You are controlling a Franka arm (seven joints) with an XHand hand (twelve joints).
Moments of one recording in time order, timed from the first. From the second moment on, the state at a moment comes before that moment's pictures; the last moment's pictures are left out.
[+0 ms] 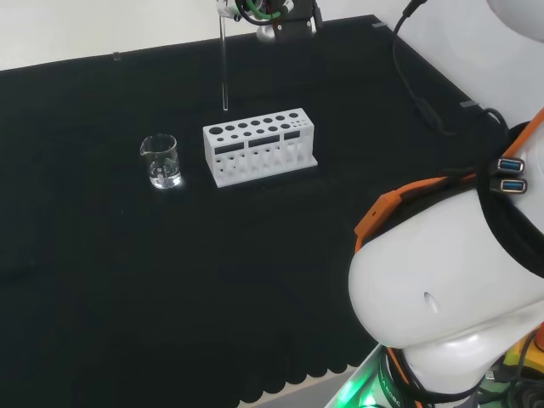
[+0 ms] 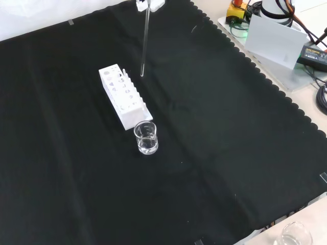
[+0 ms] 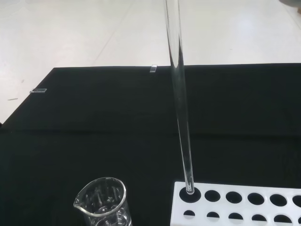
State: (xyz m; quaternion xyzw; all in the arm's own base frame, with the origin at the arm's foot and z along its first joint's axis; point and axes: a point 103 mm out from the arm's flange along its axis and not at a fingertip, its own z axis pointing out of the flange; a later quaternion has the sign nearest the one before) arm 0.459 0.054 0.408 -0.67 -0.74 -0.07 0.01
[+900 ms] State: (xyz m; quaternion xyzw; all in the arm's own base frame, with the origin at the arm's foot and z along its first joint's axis) arm 0.471 0.085 0.415 -0.66 -0.75 -0.06 0.02
